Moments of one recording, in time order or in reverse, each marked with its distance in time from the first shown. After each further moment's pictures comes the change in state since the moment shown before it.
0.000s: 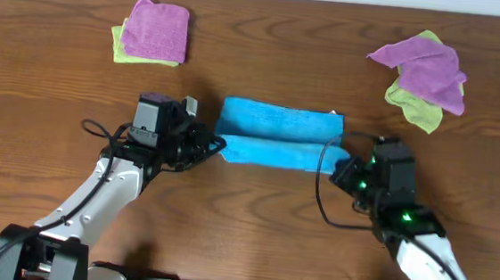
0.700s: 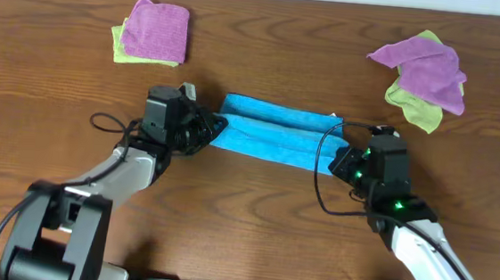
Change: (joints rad) left arm -0.013 0.192 -0.001 0.379 -0.117 -0.167; right arm 0.001 0.113 0.007 0.153 0.061 -0.050
